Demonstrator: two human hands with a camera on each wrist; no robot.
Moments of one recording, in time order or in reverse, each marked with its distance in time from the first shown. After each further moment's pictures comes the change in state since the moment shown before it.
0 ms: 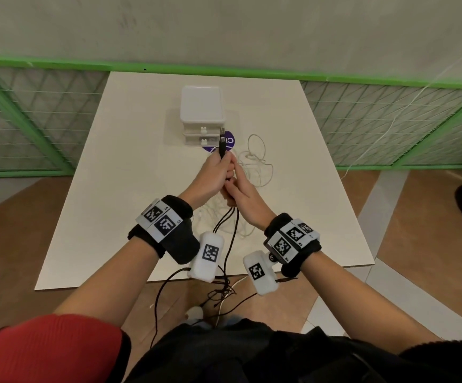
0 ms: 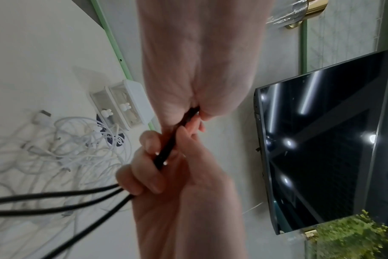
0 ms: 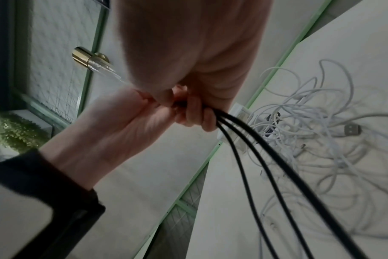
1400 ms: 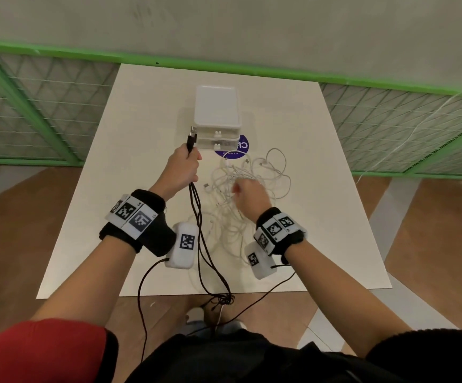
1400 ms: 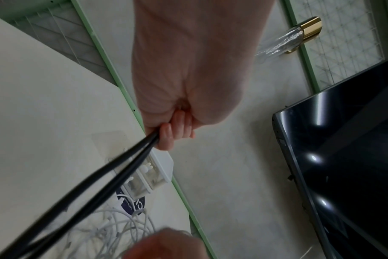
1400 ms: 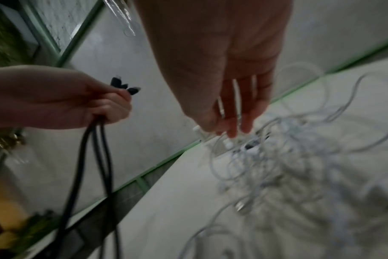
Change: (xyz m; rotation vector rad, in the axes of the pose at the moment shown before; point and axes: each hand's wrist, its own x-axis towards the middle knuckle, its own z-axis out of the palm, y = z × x) left_hand 0.048 -0.015 -0.093 0.194 0.205 -0.128; right_hand 0.074 0.037 0.003 -0.890 0.039 0.182
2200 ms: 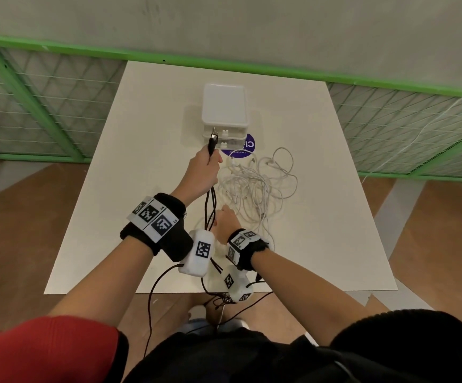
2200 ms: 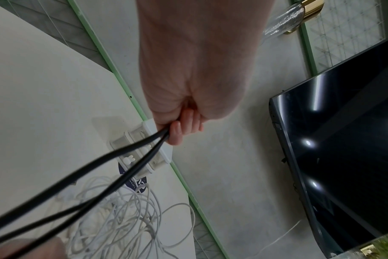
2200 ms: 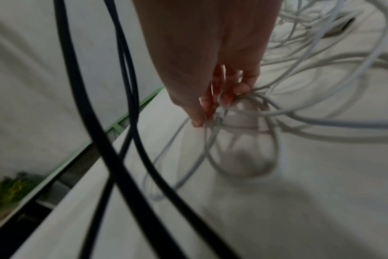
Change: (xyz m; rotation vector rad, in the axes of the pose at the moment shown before) left_hand -0.015 0.004 0.020 0.014 -0.006 0.081; right_hand -0.007 -0.019 0.099 0.055 -0.308 0.105
